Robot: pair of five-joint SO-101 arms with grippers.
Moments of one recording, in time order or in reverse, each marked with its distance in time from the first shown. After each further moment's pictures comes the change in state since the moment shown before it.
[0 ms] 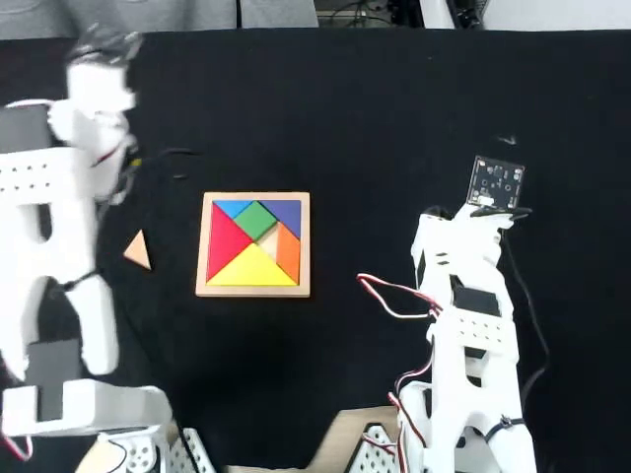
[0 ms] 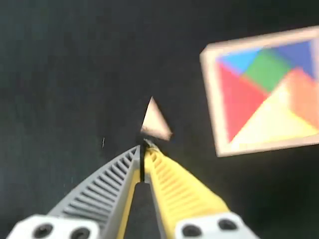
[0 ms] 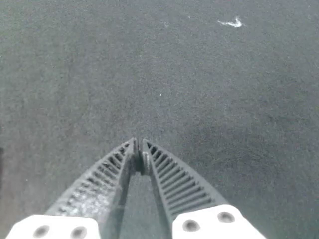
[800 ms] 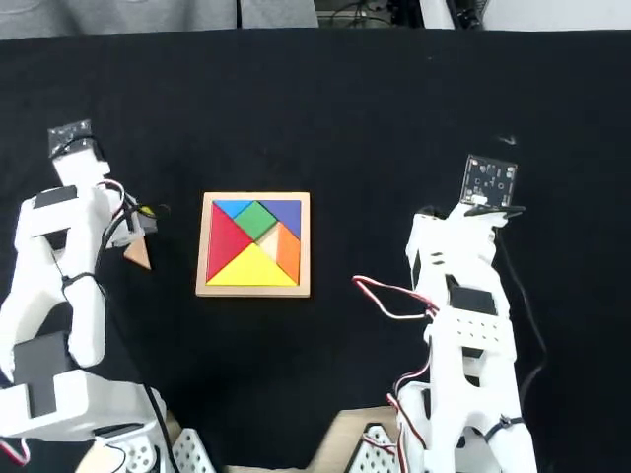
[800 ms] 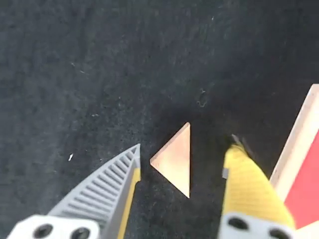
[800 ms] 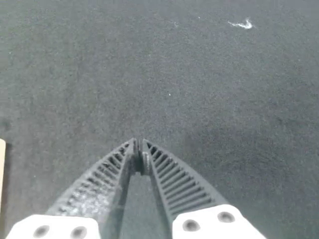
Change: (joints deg) left arm -5.1 2.3 44.8 -47.3 19.9; right arm -1.6 0.0 0.0 0.0 0.0
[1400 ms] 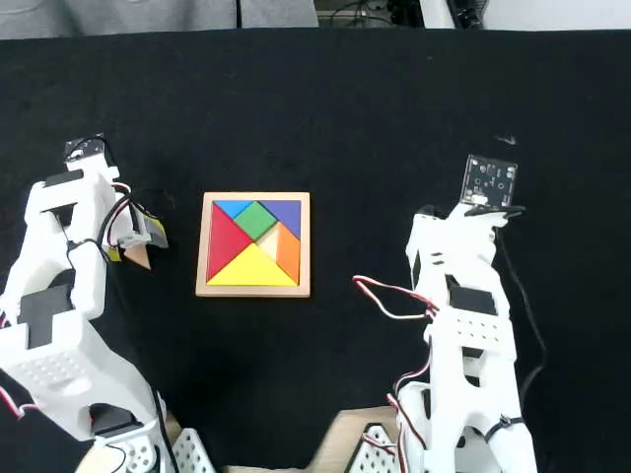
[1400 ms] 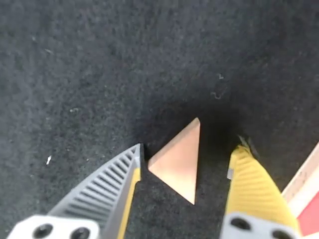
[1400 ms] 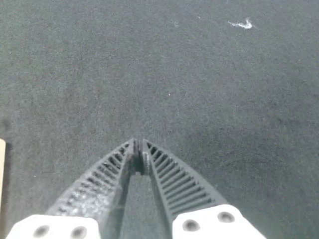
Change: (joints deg) left arm -0.2 16.0 -12.5 9.0 0.5; right arm 0.0 0.0 0.0 0.0 0.0
